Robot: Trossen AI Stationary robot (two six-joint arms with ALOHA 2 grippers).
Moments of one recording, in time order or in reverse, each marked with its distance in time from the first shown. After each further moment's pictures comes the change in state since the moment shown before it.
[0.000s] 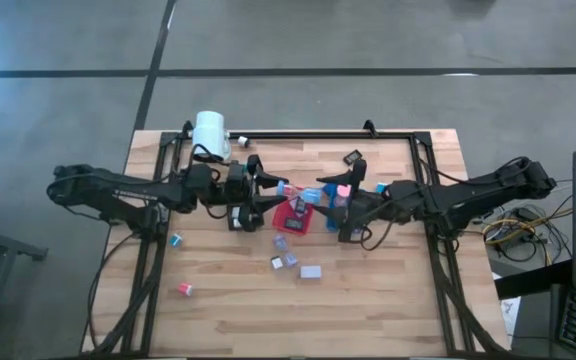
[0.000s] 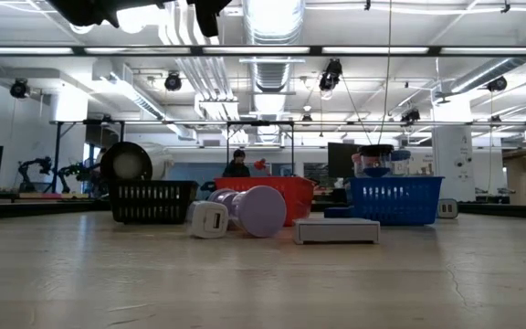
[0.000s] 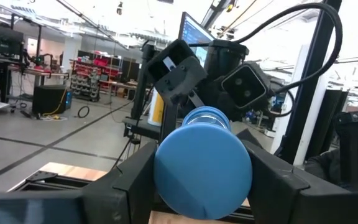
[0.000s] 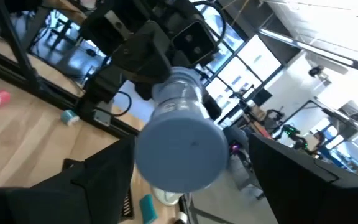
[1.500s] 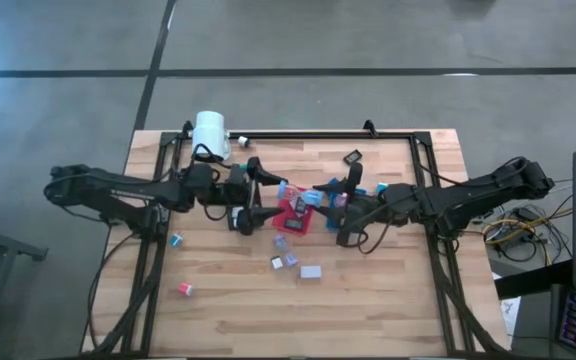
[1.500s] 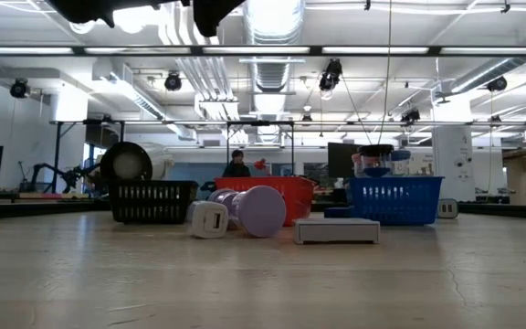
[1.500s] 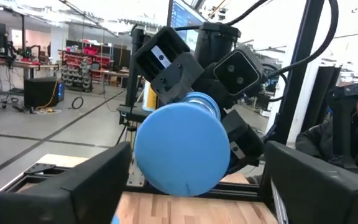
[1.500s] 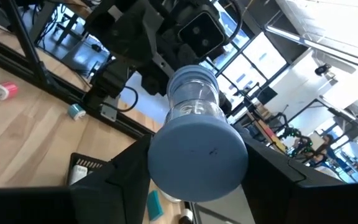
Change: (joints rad) left arm 0.001 -0.028 -0.002 -0.096 0.056 0.056; right arm 0.004 0.022 -0.007 0.005 -0.001 0.005
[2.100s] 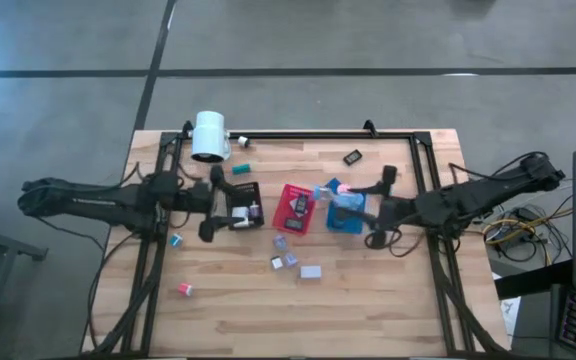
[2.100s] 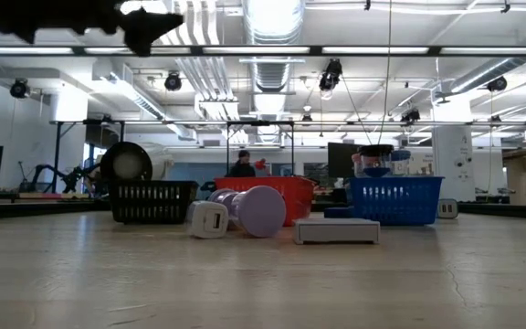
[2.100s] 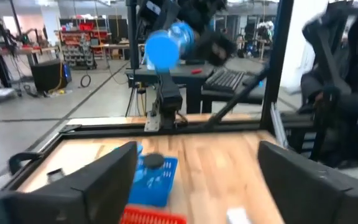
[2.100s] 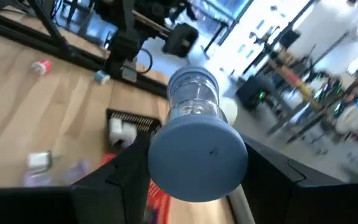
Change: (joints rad) left arm 0.000 -0.483 -0.283 -0.375 0.011 0.182; right arm 0.159 -0.242 0.020 -0.511 0.204 0.331
